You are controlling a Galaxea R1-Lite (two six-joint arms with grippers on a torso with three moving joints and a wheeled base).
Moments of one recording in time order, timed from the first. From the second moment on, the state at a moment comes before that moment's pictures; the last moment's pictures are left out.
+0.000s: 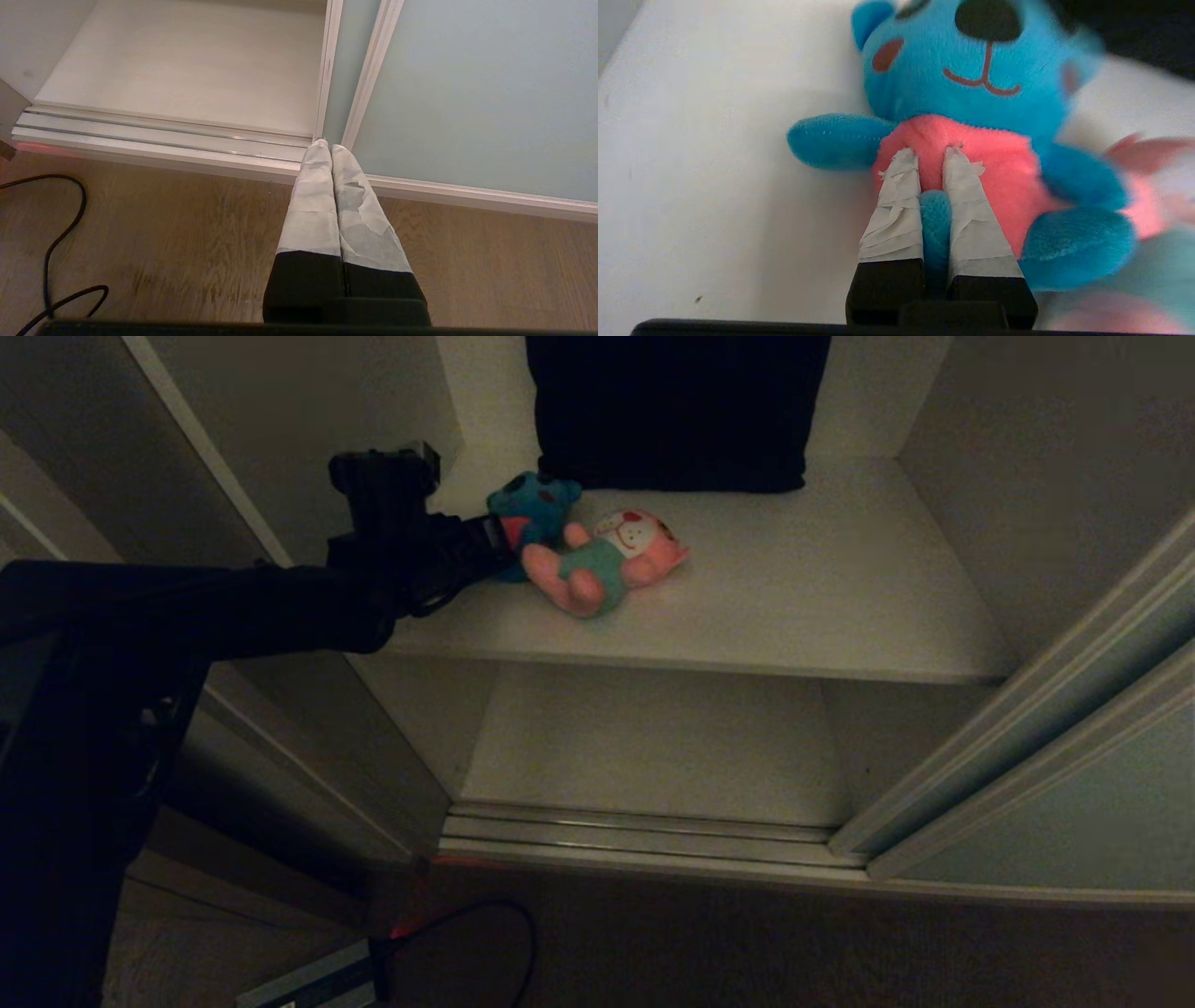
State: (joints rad) left arm -0.25 2.21 -1.95 -0.37 0.01 -0.27; right arm -0.01 0.00 0.00 0.00 0.01 0.00
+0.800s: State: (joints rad) left arm -0.32 1.96 -1.94 -0.25 0.08 -0.24; right arm -0.01 0.00 0.00 0.00 0.00 0.00
